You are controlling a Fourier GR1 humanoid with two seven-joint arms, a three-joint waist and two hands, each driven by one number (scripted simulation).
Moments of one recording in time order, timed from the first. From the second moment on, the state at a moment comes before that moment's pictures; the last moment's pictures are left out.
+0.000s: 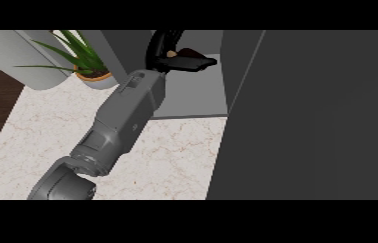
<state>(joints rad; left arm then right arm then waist) -1.16 0.00 0.04 -0.25 0.39 0.04 -0.57 0.29 -0.69 0.70 -2.51 0.01 -0.63 0.02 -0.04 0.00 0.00</state>
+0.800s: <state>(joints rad) -0.86 0.00 -0.19 -0.56 0.56 -0.06 -0.52 0.30 -0.71 0.68 -2.51 0.00 -0.66 0.04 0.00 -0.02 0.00</state>
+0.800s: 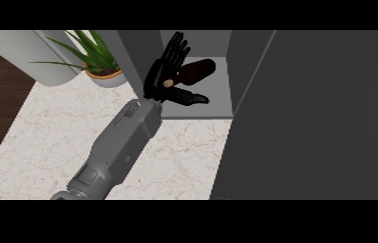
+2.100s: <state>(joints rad) -0.12 0.19 -0.32 -1.40 0.61 -0.07 -0.40 0.31 -0.83 0.71 -2.51 0.00 -0.54 -0.01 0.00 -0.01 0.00</state>
